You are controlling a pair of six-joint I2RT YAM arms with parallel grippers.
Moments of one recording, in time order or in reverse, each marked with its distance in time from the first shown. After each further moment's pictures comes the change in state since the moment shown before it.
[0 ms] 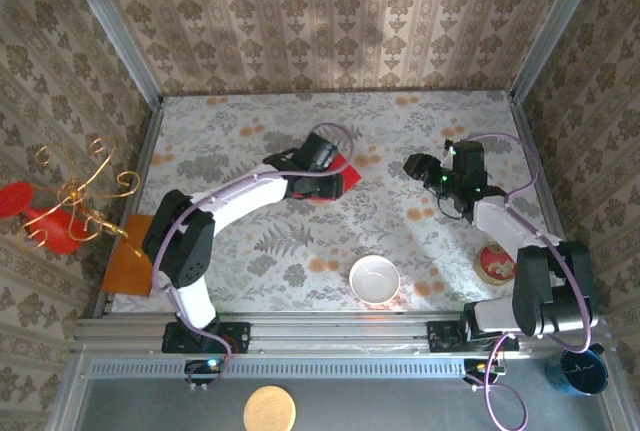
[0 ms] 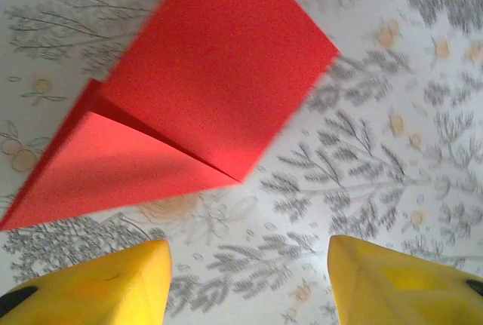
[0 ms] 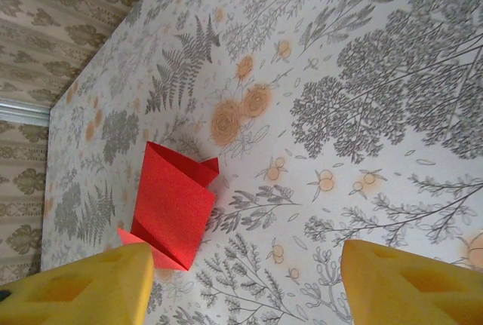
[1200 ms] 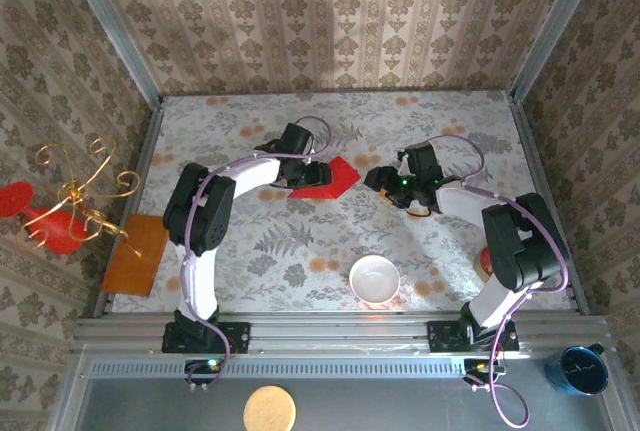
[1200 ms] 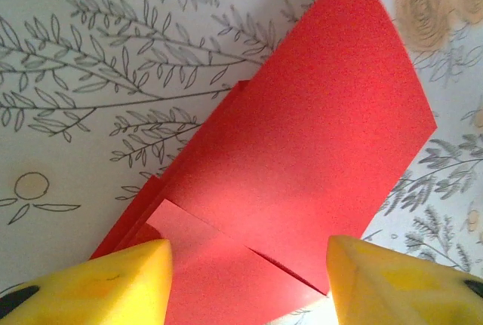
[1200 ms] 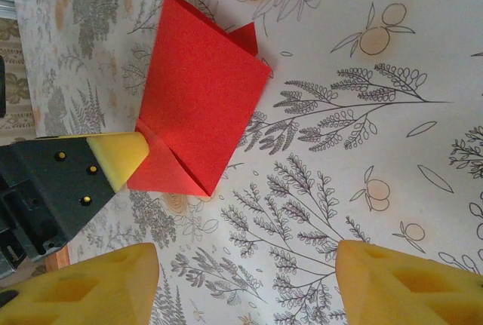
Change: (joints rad) left arm 0.181 0.261 0.077 0.125 0.262 0.018; right arm 0.208 0.277 0.111 0.000 -0.080 0.110
